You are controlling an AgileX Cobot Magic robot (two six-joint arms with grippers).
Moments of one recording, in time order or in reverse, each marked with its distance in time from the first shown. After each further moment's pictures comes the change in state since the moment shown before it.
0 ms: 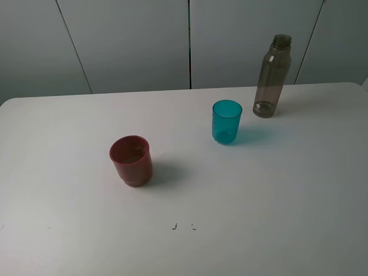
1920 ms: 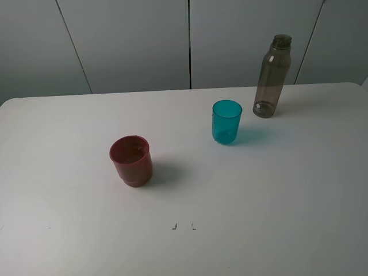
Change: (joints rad) left arm 0.000 0.000 0.000 0.004 0.000 0.000; right arm -0.261 -0.138 0.031 -0.120 -0.092 0.116
